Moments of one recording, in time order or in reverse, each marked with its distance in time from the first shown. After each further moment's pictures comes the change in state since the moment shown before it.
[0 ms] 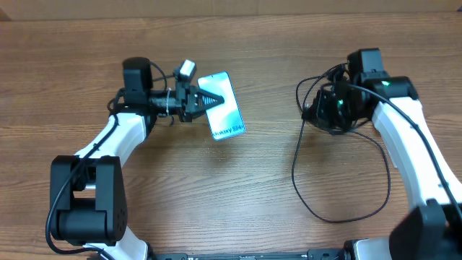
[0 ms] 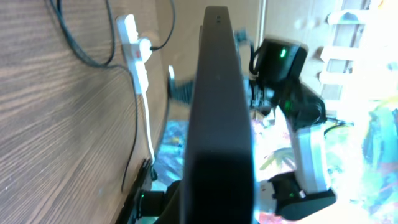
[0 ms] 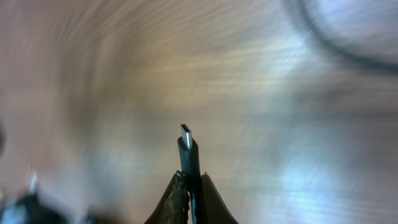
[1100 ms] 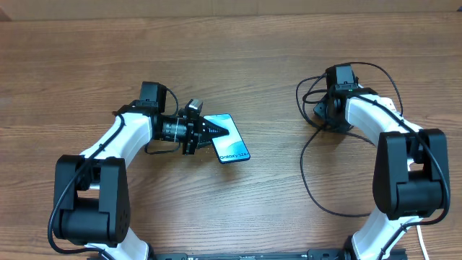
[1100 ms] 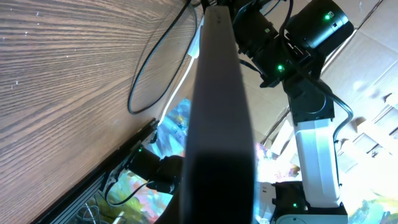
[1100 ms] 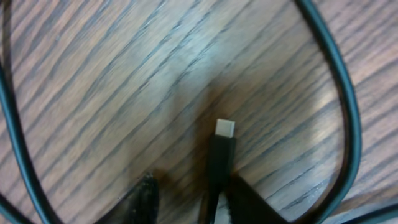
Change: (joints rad) left arm -0.055 0.000 0.004 -0.844 -0.198 0.299; right arm 0.001 0.355 -0.156 0.561 0.703 0.500
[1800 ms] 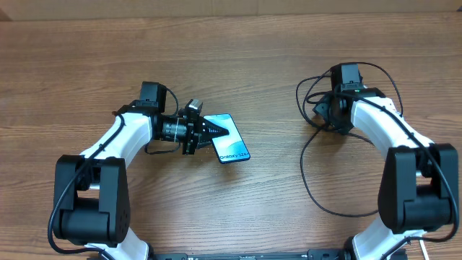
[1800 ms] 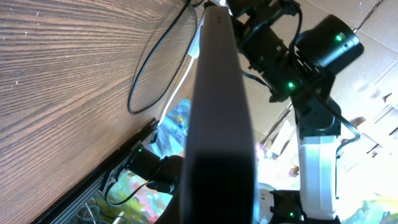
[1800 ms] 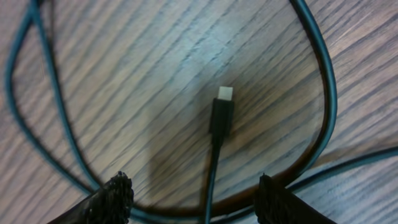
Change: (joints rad) left arm 0.000 0.000 0.000 0.000 0.000 0.000; right arm -0.001 -0.098 -0.014 -0.065 -0.047 0.014
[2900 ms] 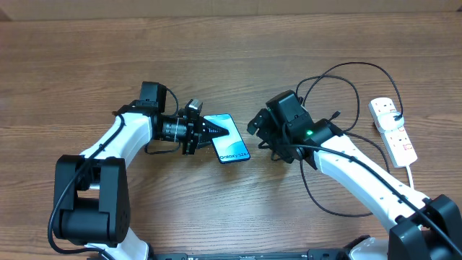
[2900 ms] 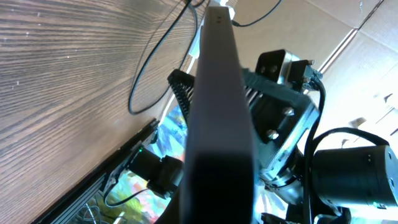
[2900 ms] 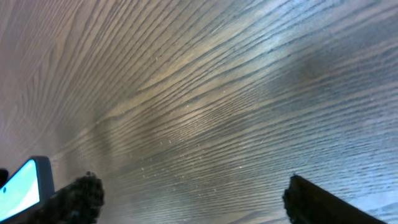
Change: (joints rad) left arm 0.000 0.000 0.000 0.000 -0.002 0.000; right arm 0.463 -0.294 -0.137 0.021 -0.209 0.330
